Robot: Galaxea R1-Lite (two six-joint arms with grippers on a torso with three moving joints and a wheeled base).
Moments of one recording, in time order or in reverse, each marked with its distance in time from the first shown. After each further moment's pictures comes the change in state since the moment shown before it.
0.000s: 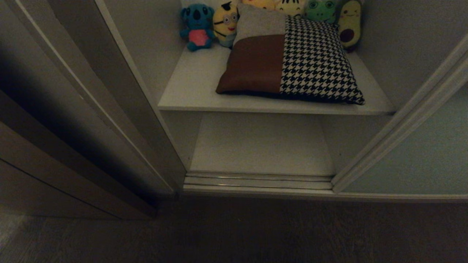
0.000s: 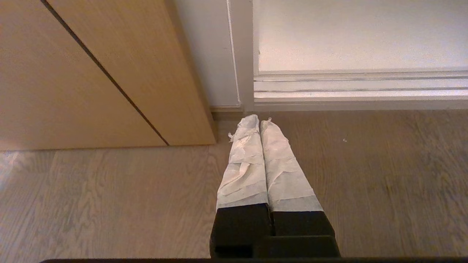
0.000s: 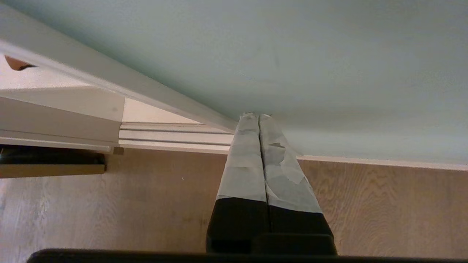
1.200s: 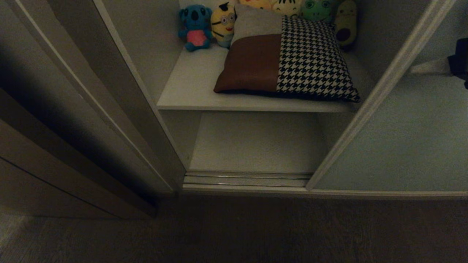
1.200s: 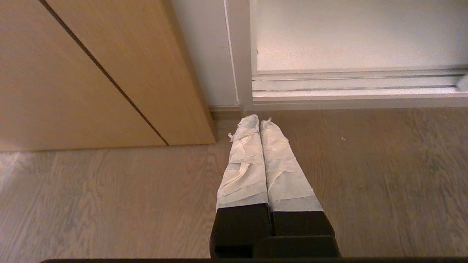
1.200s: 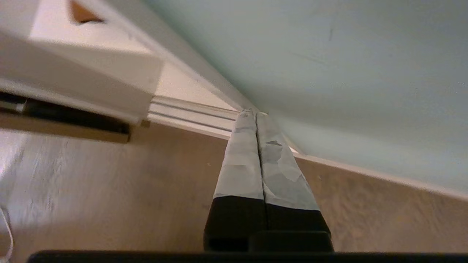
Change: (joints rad) left arm 0.000 0.000 0.000 0.000 0.000 0.000; right arm 0.527 -0.033 0.051 -0.054 -0.296 0.009
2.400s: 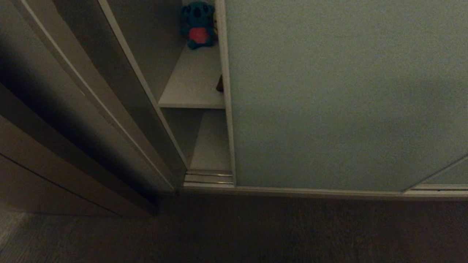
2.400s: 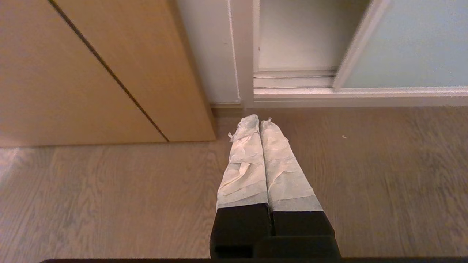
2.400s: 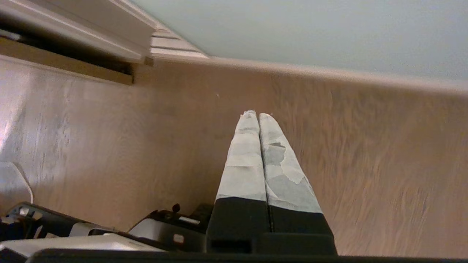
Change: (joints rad) left arm 0.000 0.000 0.000 0.000 0.000 0.000; right arm -0.197 -0.608 0.553 0.191 0.042 -0.012
